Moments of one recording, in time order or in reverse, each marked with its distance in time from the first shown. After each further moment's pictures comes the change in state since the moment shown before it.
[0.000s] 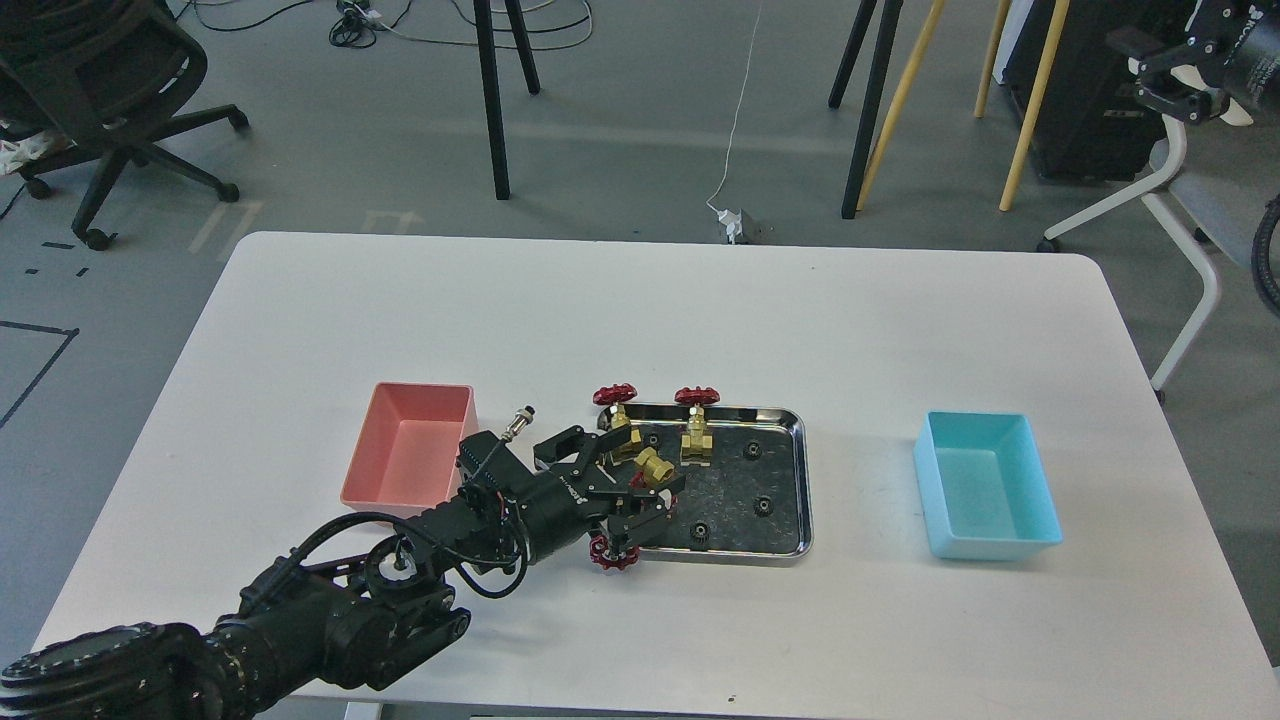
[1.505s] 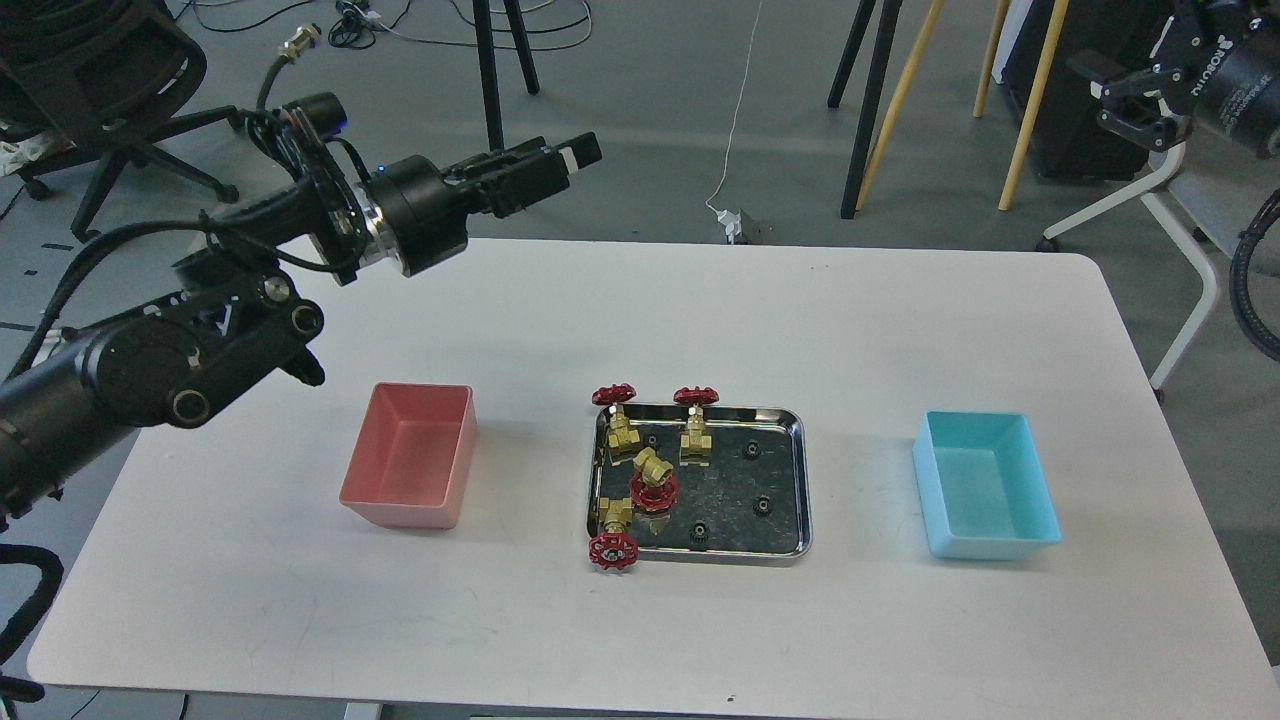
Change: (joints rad) left arm -0.348 0.424 -0.147 -0.490 -0.471 -0.434 -0.039; right arm -0.098 -0.043 0.062 0.165 0.031 0.000 0.014
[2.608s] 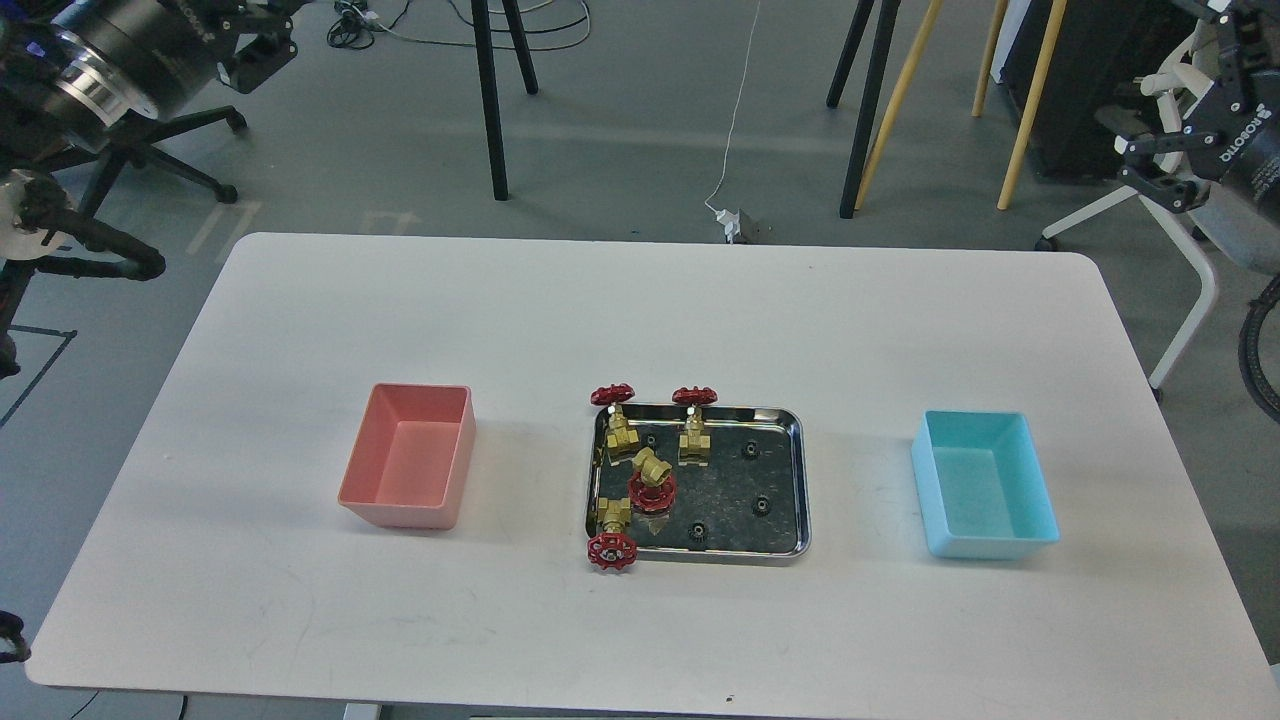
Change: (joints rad) left arm -0.040 0.178 -0.430 0.317 -0.978 -0.543 0.148; right arm -0.254 -0.013 0.209 0.103 0.084 0.000 0.014
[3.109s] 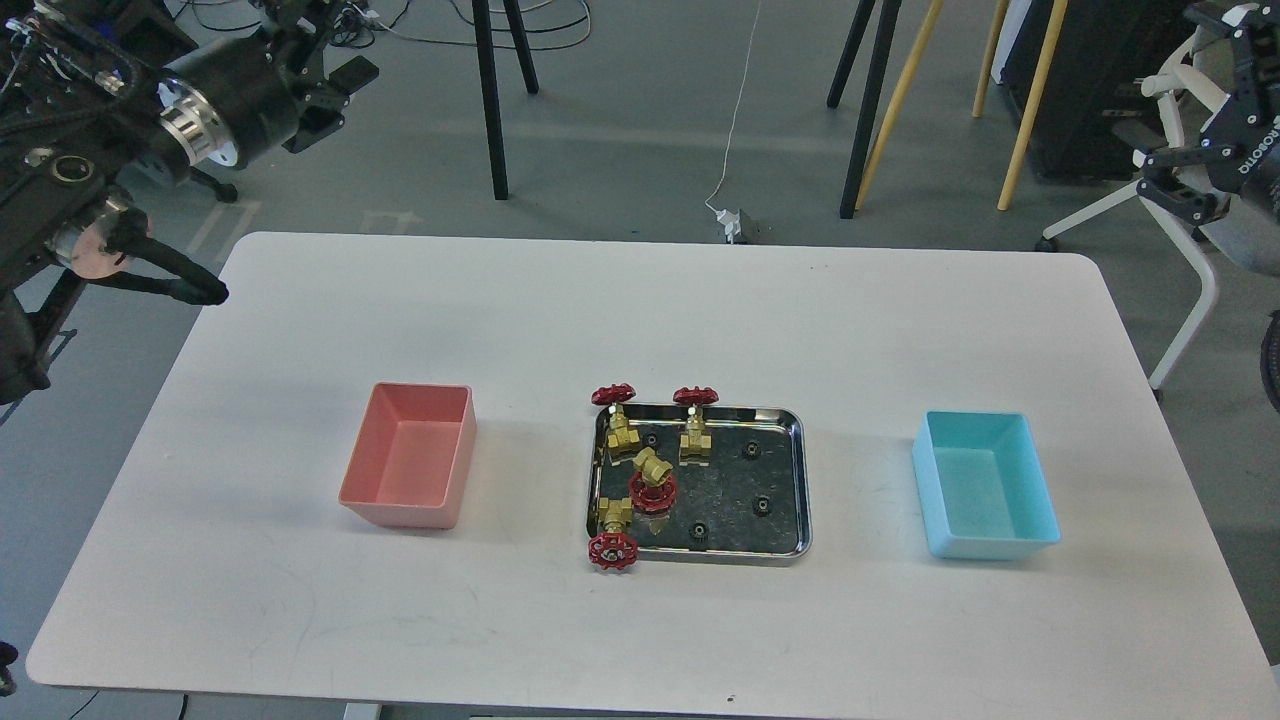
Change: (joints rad) left arm 0.001 -0.001 0.133 -0.216 0.198 0.163 0.180; right arm -0.023 -0.049 -0.011 -0.003 0.000 0.000 -0.015
